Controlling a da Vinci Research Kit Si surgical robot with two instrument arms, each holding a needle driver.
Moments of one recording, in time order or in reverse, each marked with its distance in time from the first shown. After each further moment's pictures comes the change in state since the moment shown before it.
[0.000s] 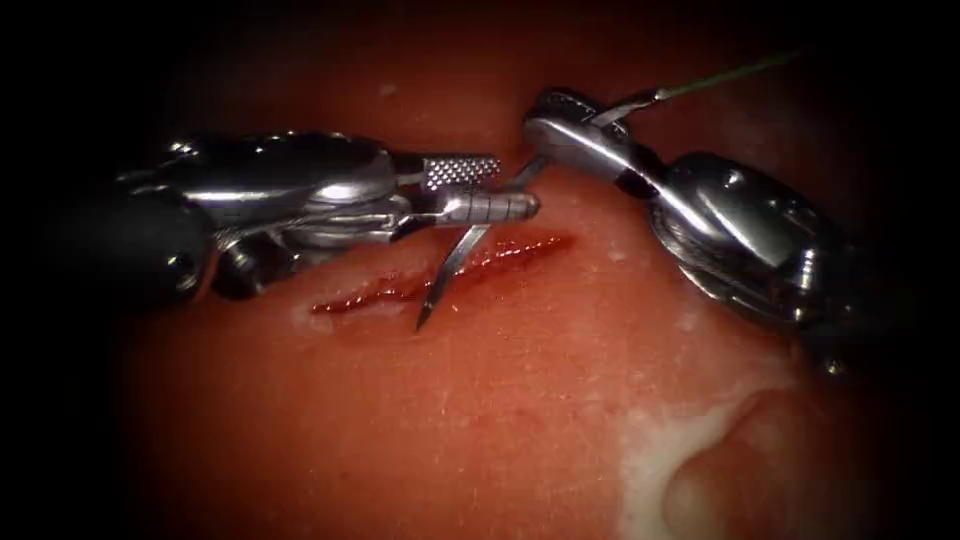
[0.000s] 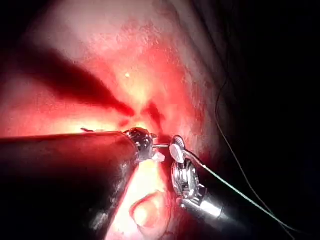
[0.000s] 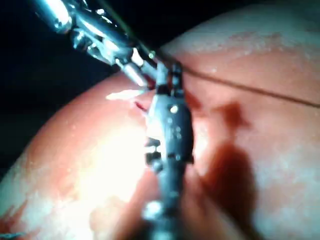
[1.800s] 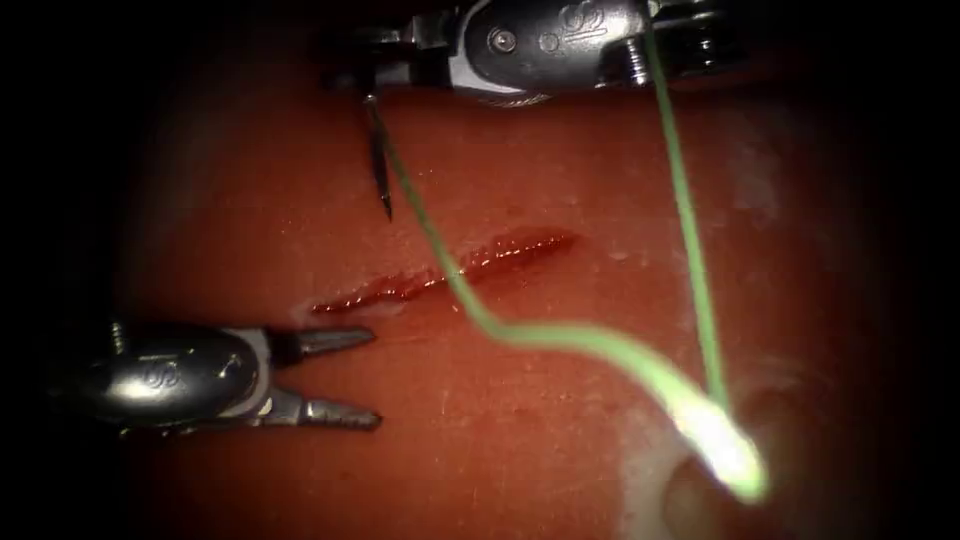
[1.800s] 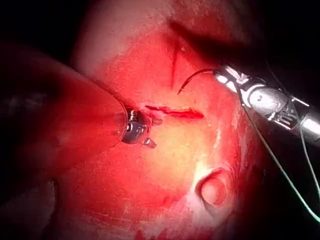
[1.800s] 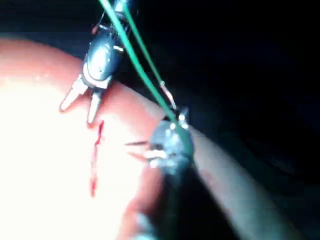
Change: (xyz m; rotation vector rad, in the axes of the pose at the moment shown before) right arm 0.003 -0.003 0.013 0.501 -0.139 -0.977; left arm -0.014 -0.002 -0.006 0.232 -0.301 0.583
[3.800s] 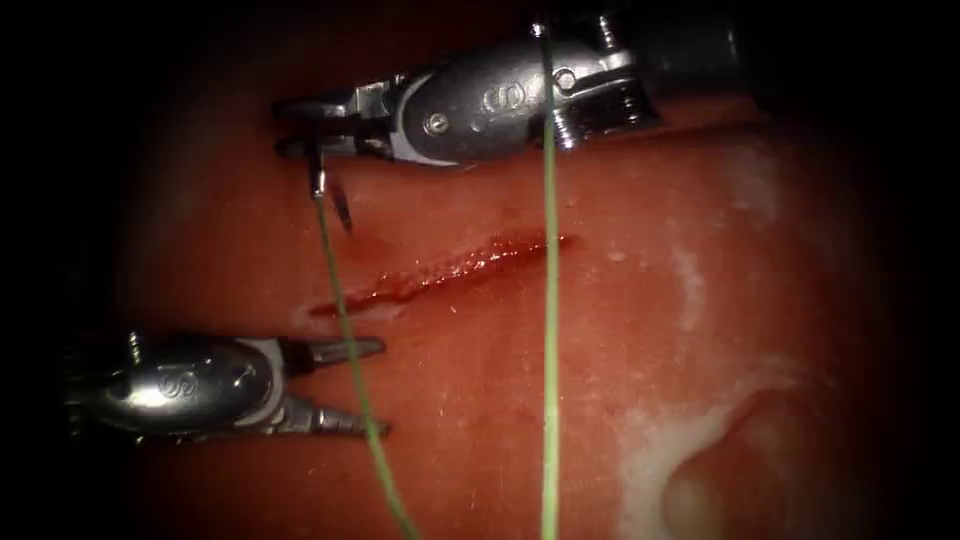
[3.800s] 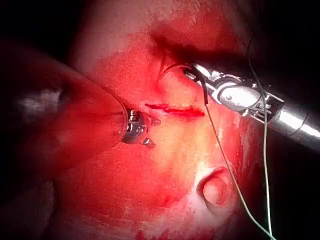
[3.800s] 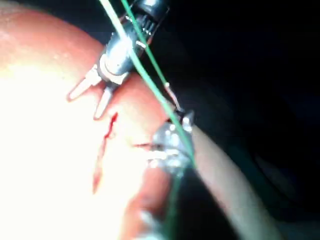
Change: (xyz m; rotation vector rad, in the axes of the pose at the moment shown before) right arm -0.004 -0.005 0.004 0.024 -0.002 -0.147; left arm -0.001 0.000 0.001 -0.022 -0.008 0.002
